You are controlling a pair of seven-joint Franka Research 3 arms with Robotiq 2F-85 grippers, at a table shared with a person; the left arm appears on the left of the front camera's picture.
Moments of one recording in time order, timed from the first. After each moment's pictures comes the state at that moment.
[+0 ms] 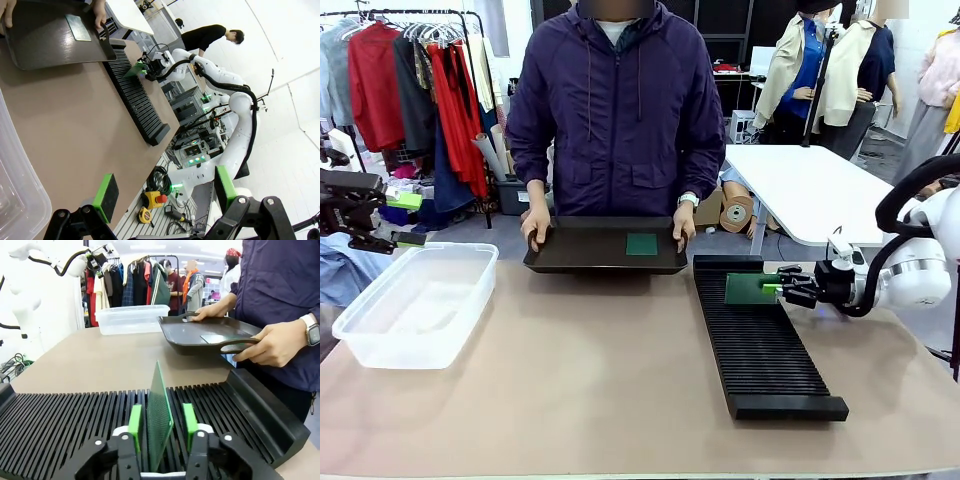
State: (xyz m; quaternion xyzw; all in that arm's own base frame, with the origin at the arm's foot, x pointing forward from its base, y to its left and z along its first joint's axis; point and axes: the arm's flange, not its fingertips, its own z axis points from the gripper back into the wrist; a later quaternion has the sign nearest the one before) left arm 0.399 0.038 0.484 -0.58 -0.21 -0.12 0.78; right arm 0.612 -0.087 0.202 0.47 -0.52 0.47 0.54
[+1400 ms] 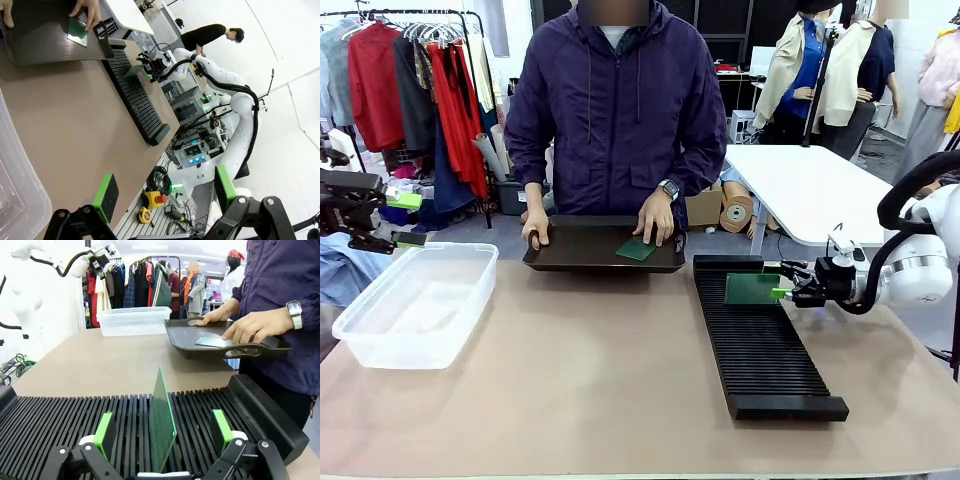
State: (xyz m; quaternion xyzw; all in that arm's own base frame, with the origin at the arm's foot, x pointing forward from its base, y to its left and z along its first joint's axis) left arm 0.399 0.038 0.484 -0.58 -0.21 -0.12 0.78; right arm 0.610 -0.085 0.210 0.47 -0.52 0.47 0.53
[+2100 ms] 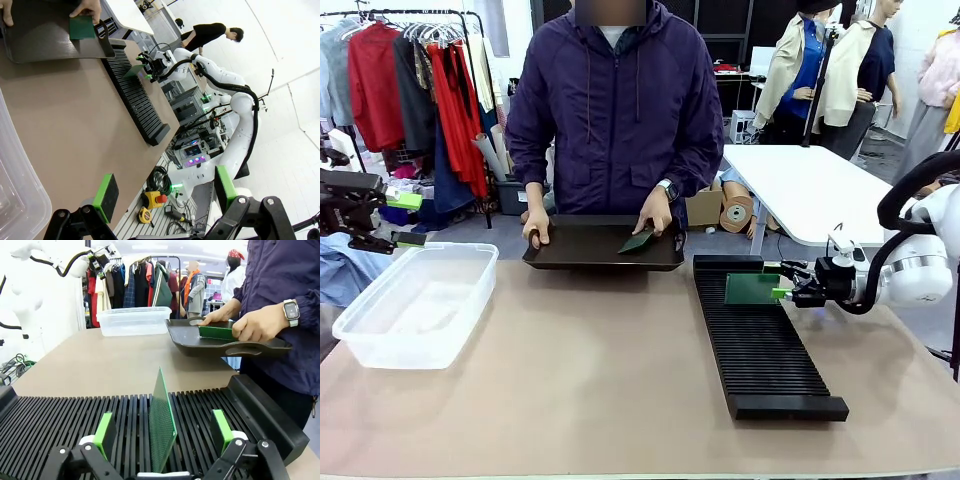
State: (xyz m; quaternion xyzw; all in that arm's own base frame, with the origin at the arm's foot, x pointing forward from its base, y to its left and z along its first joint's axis) left arm 0.399 0.038 0.484 -0.58 -0.21 -0.12 0.78; right arm 0.610 -0.085 0.210 0.47 -0.52 0.47 0.53
